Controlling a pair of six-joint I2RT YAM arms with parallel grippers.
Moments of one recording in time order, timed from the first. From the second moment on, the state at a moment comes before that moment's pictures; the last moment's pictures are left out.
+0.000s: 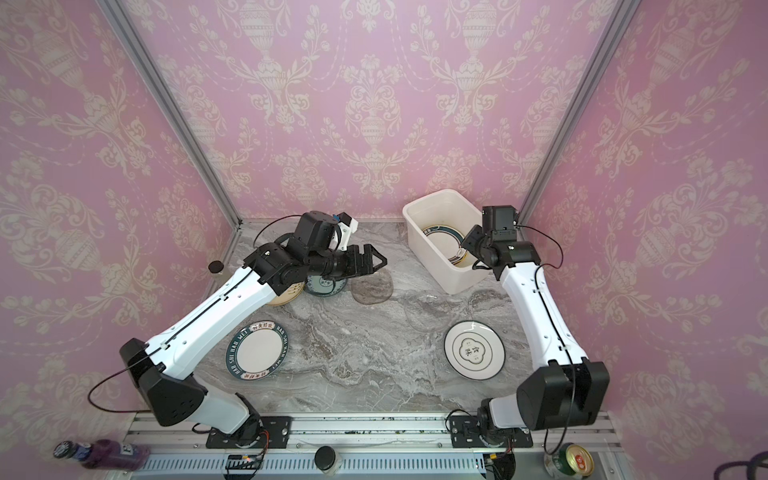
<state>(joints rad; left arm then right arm) -0.71 1.53 1.63 -0.78 0.28 -0.76 0.02 1.35 1.39 -0.80 0.12 0.66</state>
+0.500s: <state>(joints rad) -0.99 1.58 1.36 -0.62 0.24 -1.10 -0.06 1.18 1.05 -1.07 0.13 0.55</state>
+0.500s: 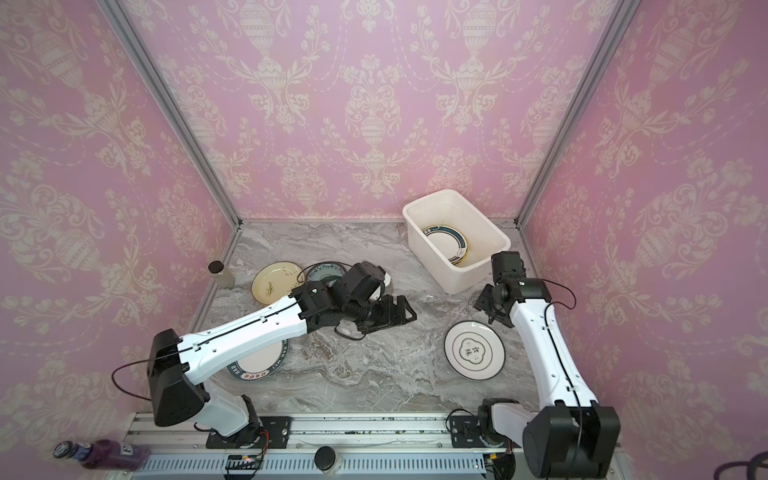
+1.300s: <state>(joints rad) -1.21 2.00 1.37 -0.16 0.06 -1.66 -0.26 1.36 0.88 -0.88 0.01 0.63</state>
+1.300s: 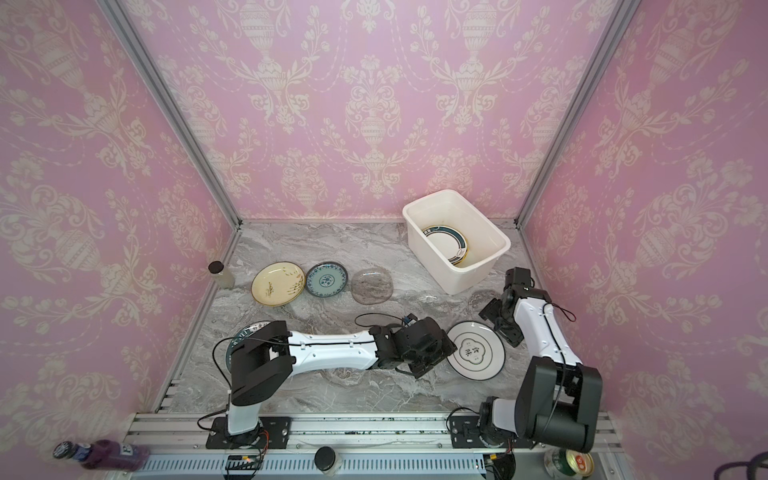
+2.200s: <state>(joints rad) -1.21 2.14 1.40 0.05 0.03 -1.67 -0.35 1.50 0.88 -0.74 -0.09 0.63</state>
